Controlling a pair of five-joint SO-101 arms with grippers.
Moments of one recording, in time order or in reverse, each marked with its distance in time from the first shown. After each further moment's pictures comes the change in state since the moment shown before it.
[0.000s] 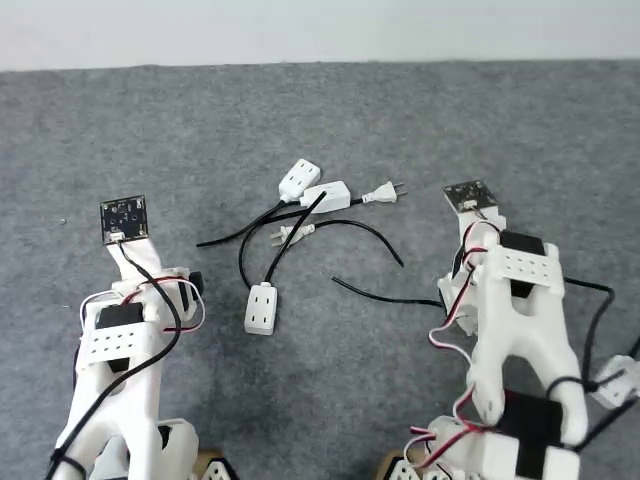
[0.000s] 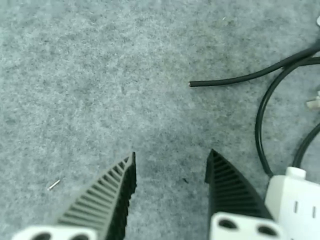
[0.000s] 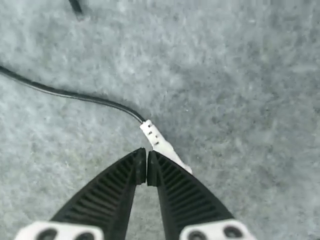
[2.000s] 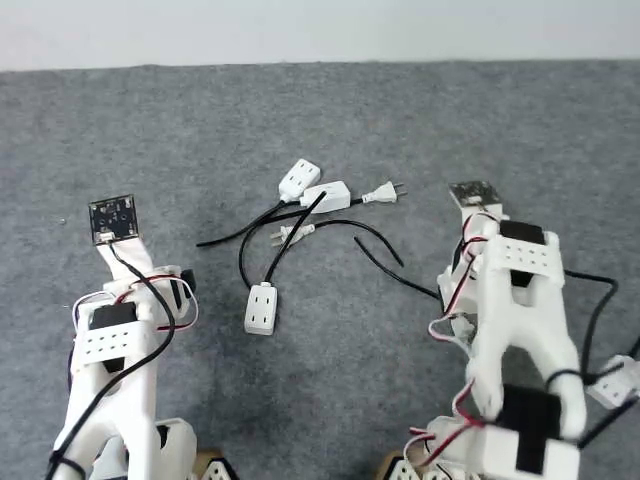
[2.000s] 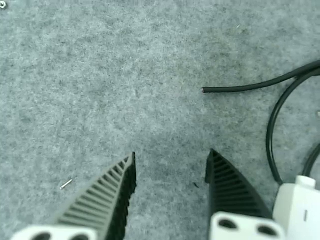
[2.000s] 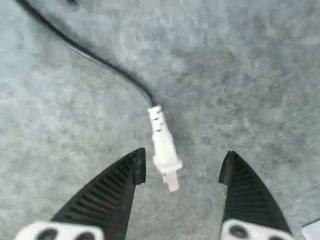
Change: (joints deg) left arm -2.2 0.0 -0.6 0.0 0.0; right arm -2.2 -3.1 -4.7 9.9 -5.5
